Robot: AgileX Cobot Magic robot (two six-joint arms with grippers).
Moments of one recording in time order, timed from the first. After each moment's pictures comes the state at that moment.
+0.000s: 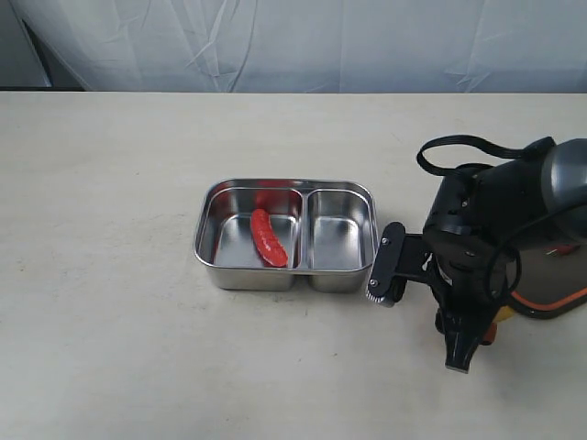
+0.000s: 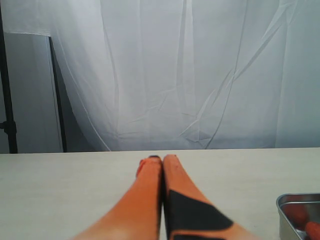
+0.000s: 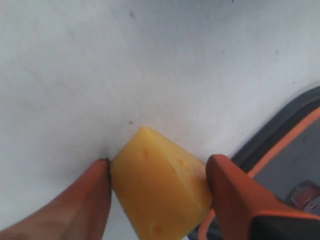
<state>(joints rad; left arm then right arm) -0.09 0.01 0.00 -0.90 -0.03 0.86 0.77 1.78 -0.77 -0.54 0.74 -0.17</state>
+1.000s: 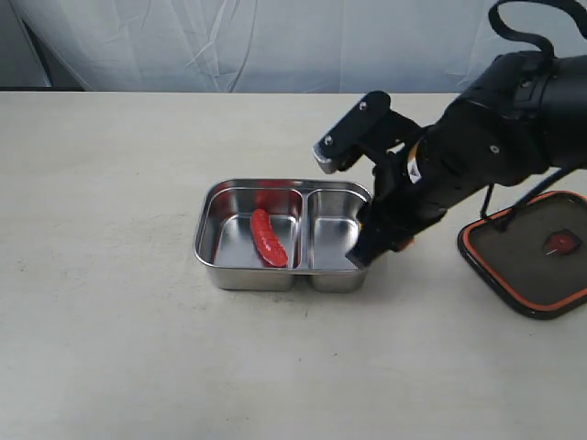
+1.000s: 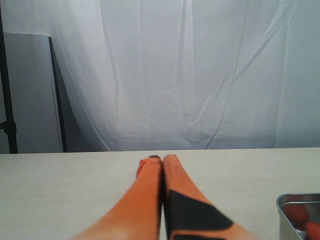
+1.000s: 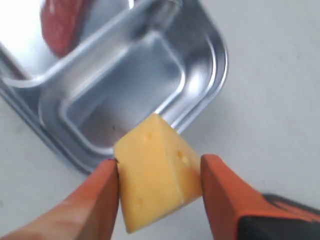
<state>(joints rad) -0.09 0.01 0.00 -0.90 -0.03 0.86 0.77 1.59 -0.96 -0.24 0.58 -0.12</state>
